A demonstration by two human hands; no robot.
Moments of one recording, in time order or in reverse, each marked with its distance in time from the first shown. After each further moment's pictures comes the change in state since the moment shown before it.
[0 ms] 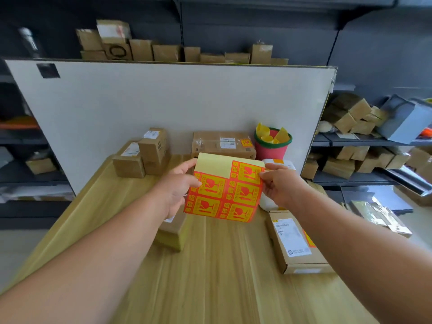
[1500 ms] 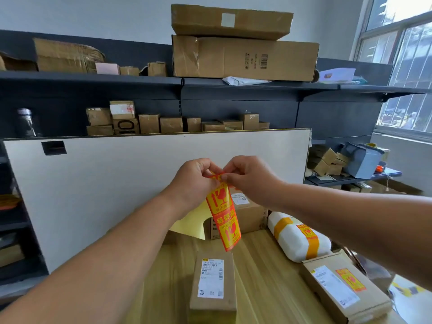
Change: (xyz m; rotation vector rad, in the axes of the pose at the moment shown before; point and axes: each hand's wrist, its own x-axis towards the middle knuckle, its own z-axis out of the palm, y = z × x) left_hand -0.017 0.145 -0.158 0.472 -0.146 0.695; right_hand -0.111 -0.066 0.246 -0.920 -0.058 -0.857
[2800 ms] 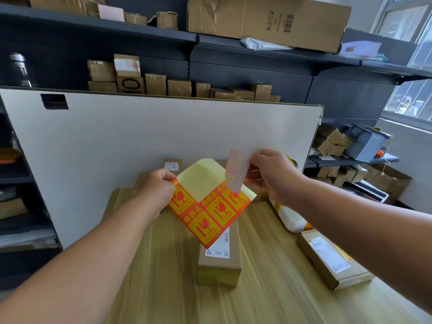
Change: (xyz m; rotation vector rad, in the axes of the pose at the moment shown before) left_hand -0.031 -0.138 -0.040 -0.091 0.270 -0.551; right_hand -0.014 0.012 0.049 0.549 0.129 0.495
